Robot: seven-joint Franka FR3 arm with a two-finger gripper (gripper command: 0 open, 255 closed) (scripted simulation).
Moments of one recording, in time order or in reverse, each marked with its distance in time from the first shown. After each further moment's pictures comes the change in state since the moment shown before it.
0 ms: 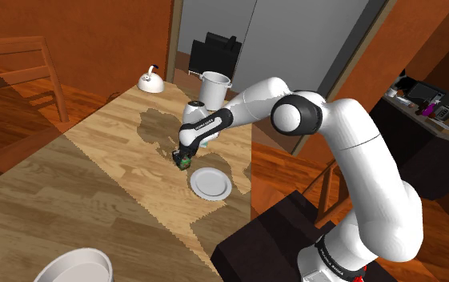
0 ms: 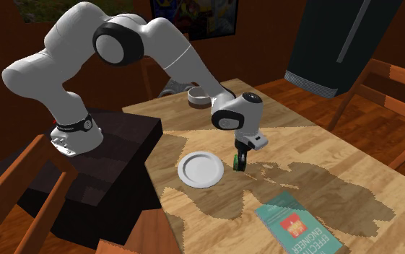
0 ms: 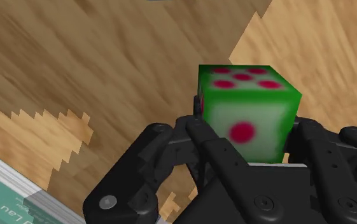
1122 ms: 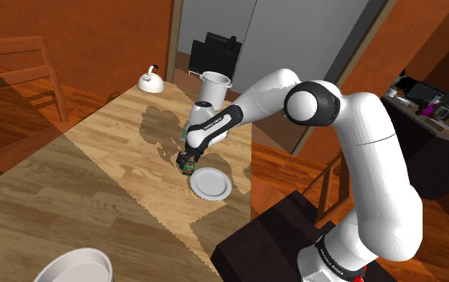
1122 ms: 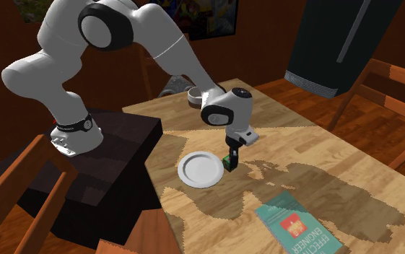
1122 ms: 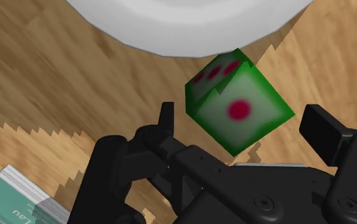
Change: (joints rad) arm -0.022 -0.133 0.019 -0.211 -0.017 0.066 -0.064
